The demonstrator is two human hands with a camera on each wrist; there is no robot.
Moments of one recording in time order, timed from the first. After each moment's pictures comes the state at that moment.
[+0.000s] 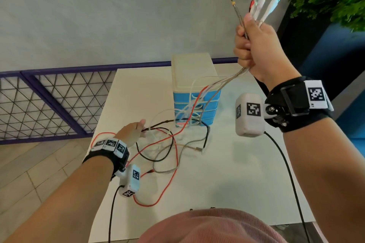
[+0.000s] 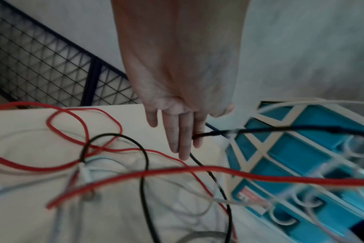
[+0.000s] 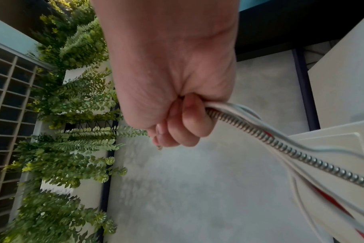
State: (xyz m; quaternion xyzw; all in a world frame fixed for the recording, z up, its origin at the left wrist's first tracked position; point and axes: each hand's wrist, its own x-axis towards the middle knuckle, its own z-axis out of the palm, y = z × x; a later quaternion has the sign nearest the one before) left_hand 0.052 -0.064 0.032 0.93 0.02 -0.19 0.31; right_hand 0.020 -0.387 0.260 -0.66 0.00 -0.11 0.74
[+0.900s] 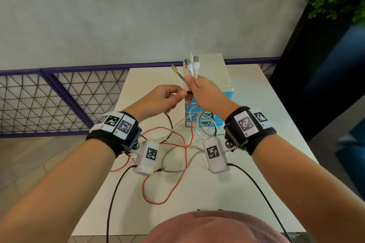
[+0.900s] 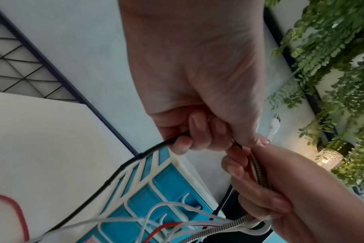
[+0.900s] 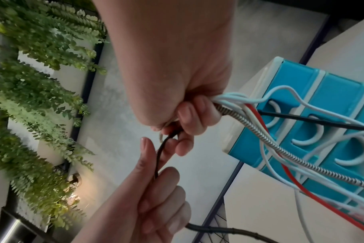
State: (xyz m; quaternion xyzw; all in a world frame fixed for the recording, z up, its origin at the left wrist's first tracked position) left_hand 0.044 -0.127 0.160 0.85 -0.22 -0.12 0.47; right_hand 0.035 -0.290 0.167 -0.89 -0.07 0.00 0.45
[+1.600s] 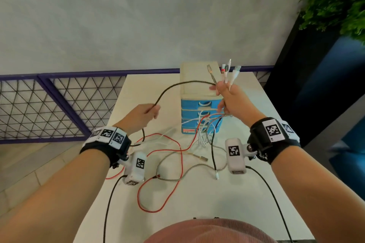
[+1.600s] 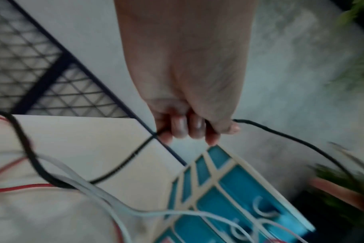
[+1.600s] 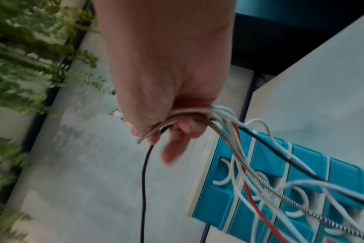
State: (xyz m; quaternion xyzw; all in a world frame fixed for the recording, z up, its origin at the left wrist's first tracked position) left_hand 0.062 -0.081 0.107 0.91 -0.14 -0.09 0.37; right_hand 0.031 -0.365 0.155 -0.80 0.01 -0.02 0.60
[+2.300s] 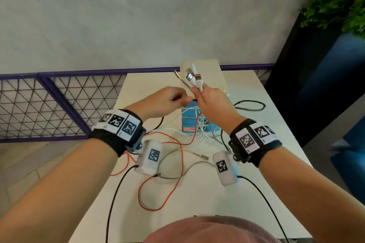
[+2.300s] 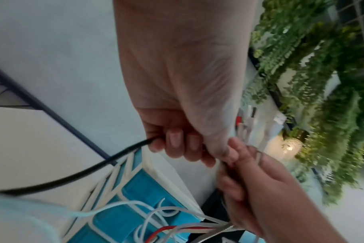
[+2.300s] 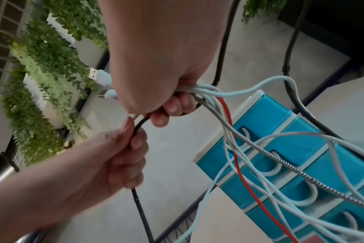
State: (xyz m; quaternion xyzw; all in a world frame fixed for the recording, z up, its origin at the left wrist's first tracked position) left_hand 0.054 -0.146 0.172 0.89 -0.29 -0.10 0.34; right_hand 0.013 -0.313 0.172 -0.96 -0.12 -0.09 0.25
